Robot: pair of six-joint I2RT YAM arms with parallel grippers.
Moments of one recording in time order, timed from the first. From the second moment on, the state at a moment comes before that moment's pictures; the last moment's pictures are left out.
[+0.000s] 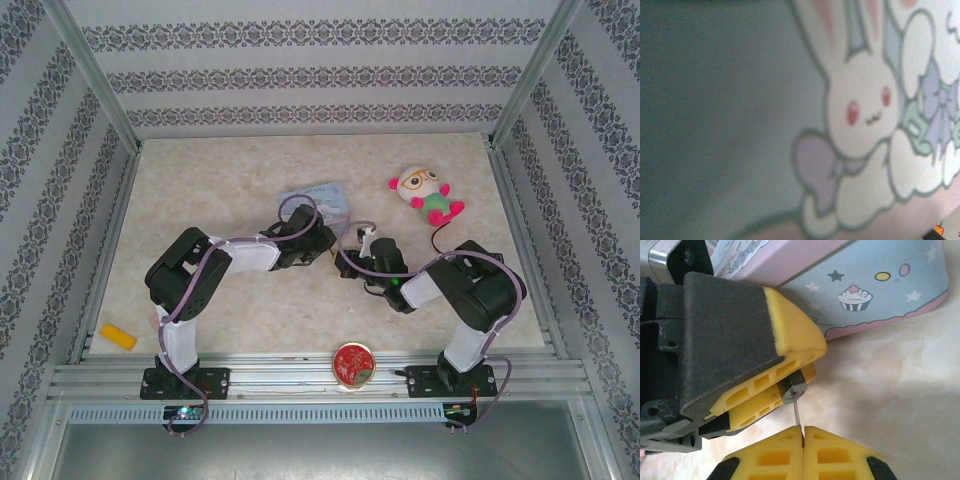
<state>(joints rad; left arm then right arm) -0.67 1.93 1.07 0.08 0.07 -1.25 0.57 1.75 0.43 0.87 -0.25 0.70</state>
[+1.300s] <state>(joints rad) -0.65 1.94 1.08 0.09 0.09 -1.25 0.45 1.95 0.49 1.15 -0.47 0.87</state>
